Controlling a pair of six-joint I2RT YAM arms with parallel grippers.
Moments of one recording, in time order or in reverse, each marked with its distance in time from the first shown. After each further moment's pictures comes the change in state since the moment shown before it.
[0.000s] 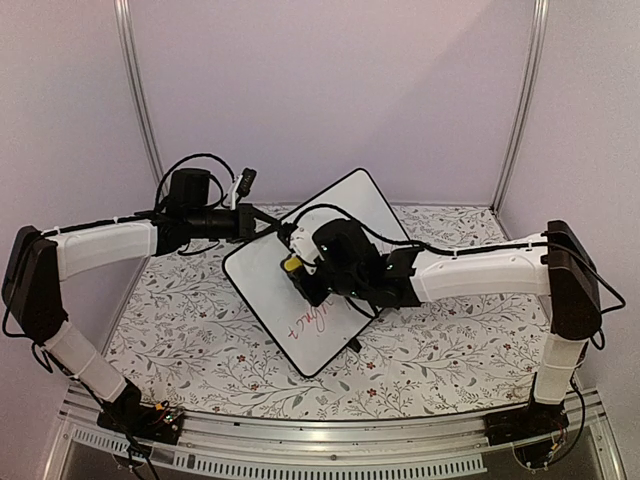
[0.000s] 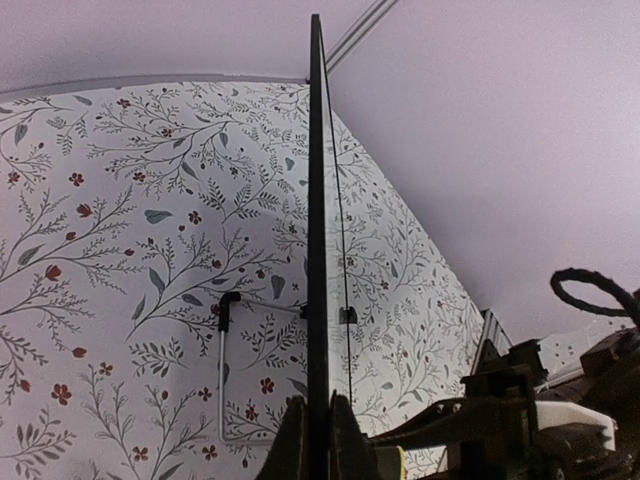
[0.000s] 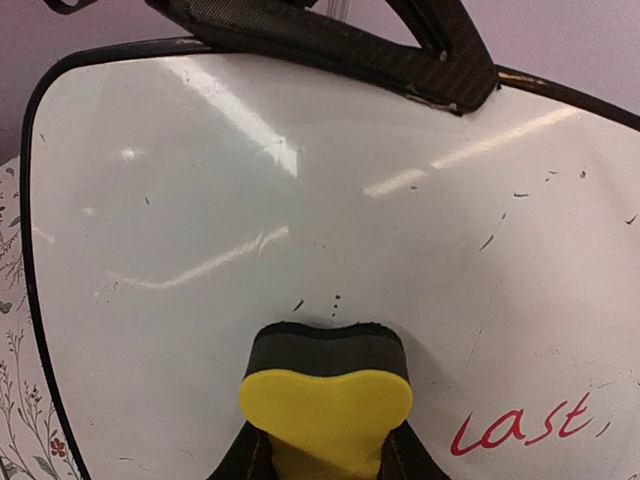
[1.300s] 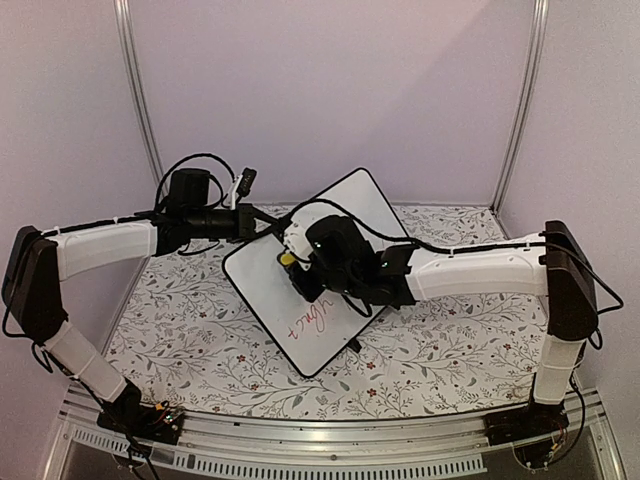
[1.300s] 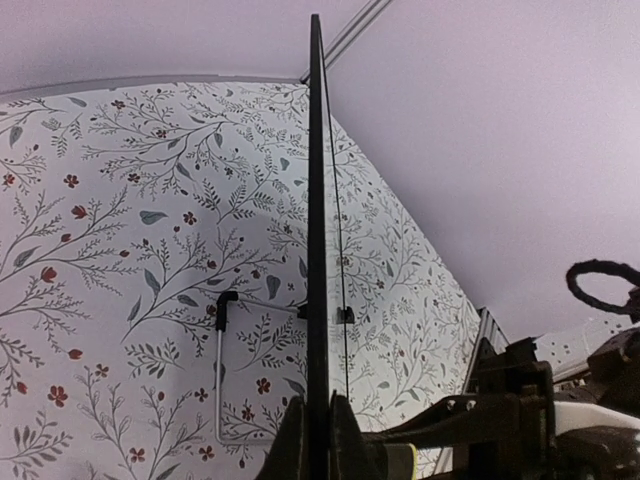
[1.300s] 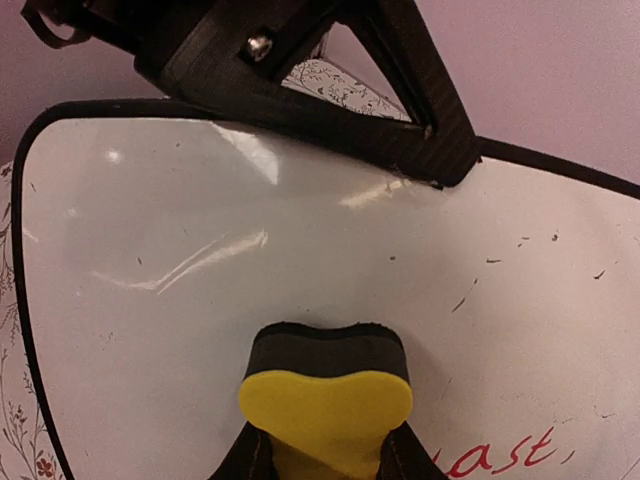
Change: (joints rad) left arm 0.001 0.000 -0.002 0.008 0.012 0.000; right arm 0.015 0.018 0.053 -0.024 0.074 -0.036
